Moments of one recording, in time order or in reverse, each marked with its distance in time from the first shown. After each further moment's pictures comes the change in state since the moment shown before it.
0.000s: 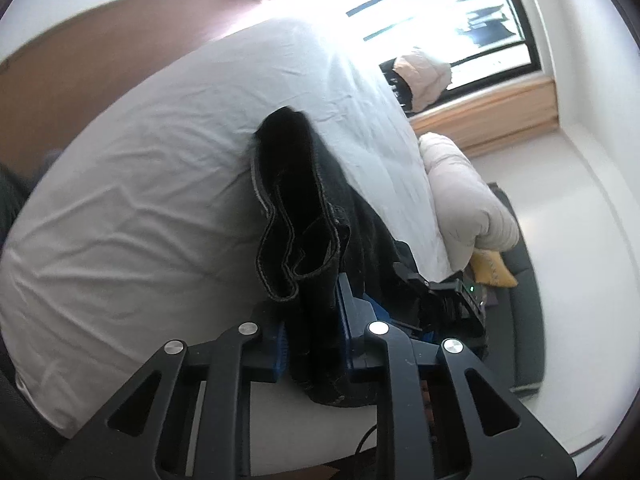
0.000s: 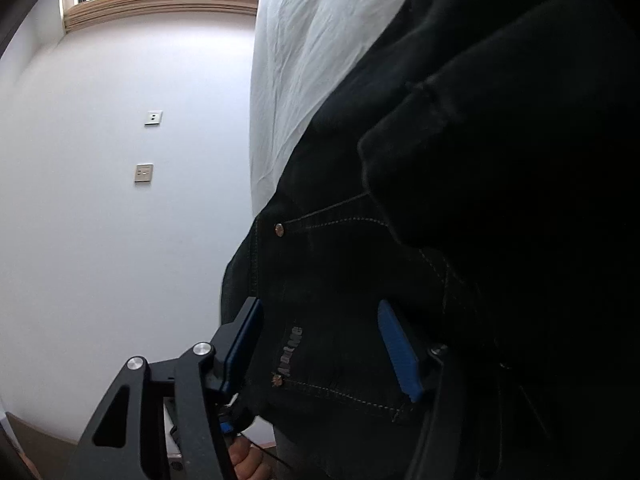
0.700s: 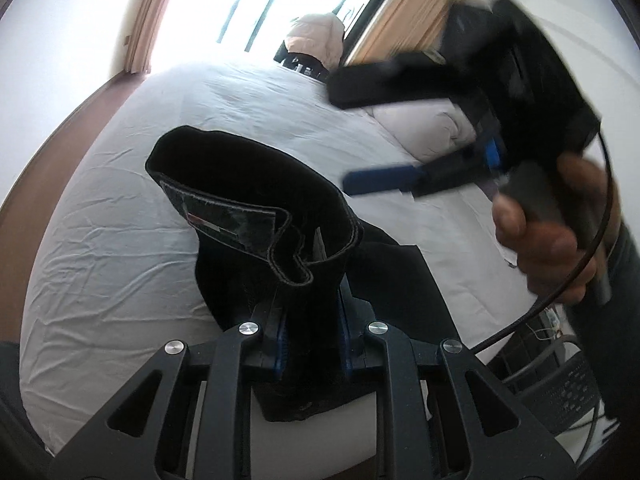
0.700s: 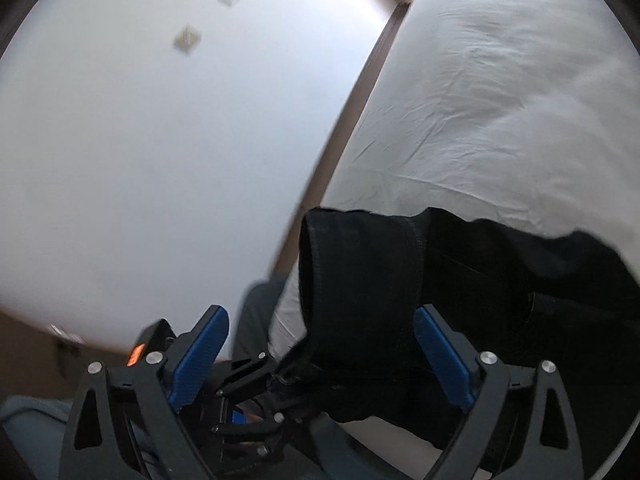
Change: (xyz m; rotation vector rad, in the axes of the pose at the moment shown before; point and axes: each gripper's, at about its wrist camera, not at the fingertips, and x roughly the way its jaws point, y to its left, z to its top) left arm 0.023 -0.162 -0.049 0.596 -0.003 0.047; right arm -0.020 0.219 -0.025 -0.588 0.211 -0.321
